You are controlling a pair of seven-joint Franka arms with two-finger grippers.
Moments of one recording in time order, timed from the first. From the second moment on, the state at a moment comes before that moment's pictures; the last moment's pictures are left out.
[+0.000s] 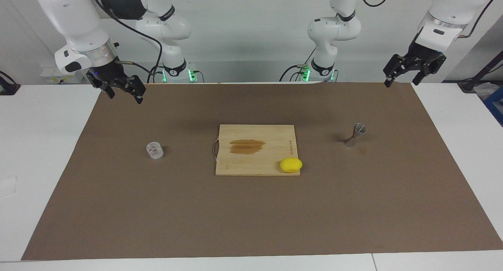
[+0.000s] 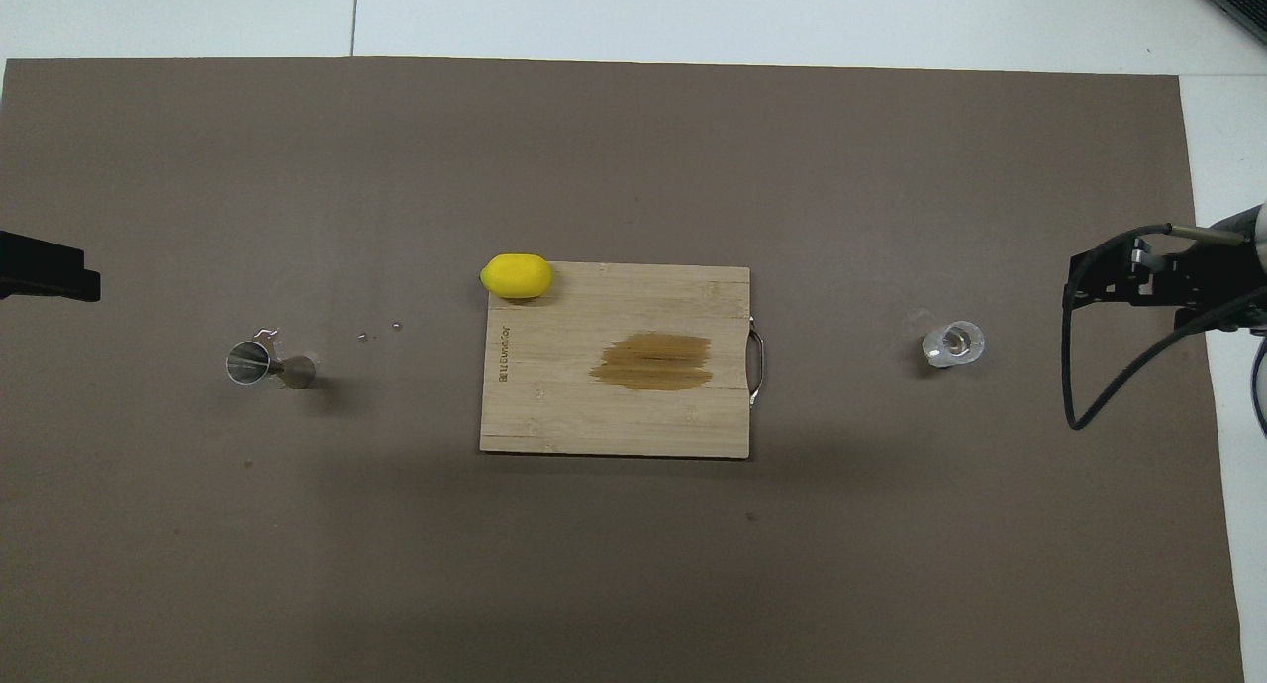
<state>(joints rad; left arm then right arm) -0.03 -0.06 0.01 -1.55 -0.01 1.54 -0.04 0.01 -0.03 -0.01 -1.65 -0.01 1.59 0.26</state>
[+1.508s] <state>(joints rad) -0.05 -0.06 -0.01 -1.55 -0.01 1.55 -0.04 0.01 -0.03 -0.01 -1.65 -0.01 1.59 0.26</state>
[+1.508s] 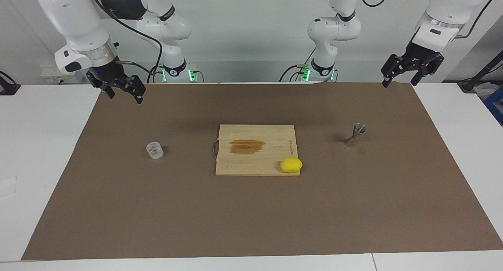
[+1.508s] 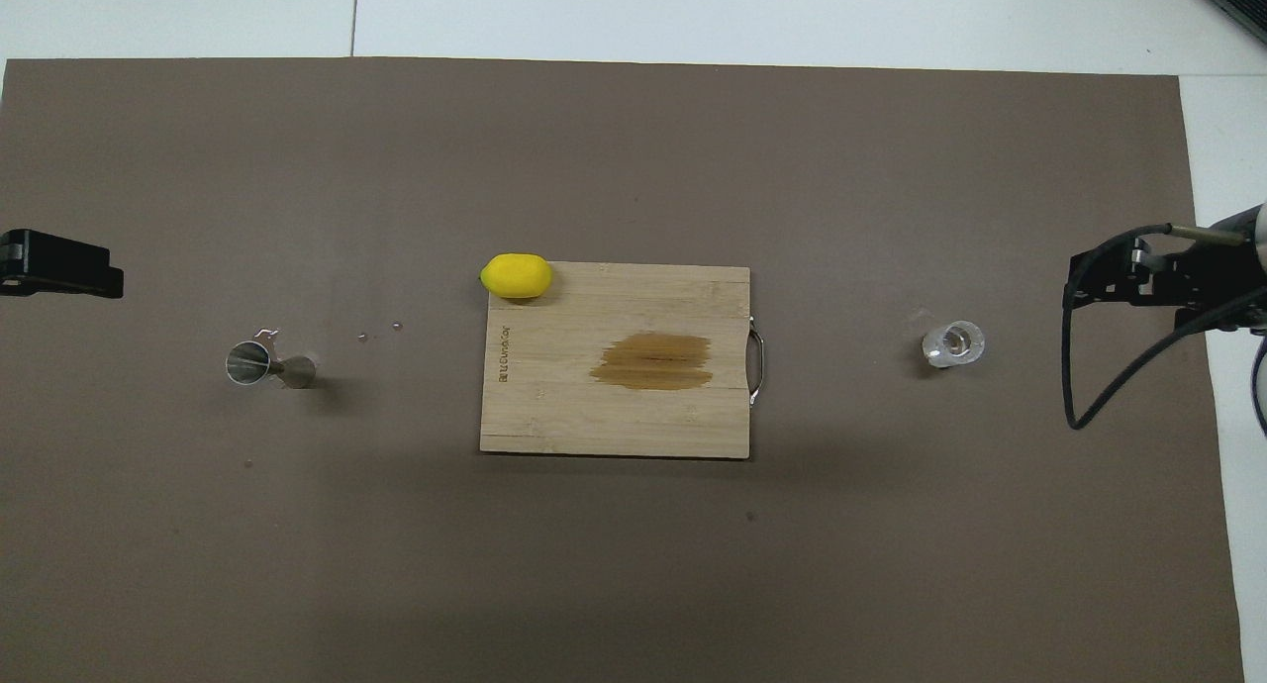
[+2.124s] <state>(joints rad) -0.07 -0.11 -0.02 -1.74 -0.02 1.82 -0.04 0.01 -0.03 -0.01 -1.65 -0.01 1.59 0.26</state>
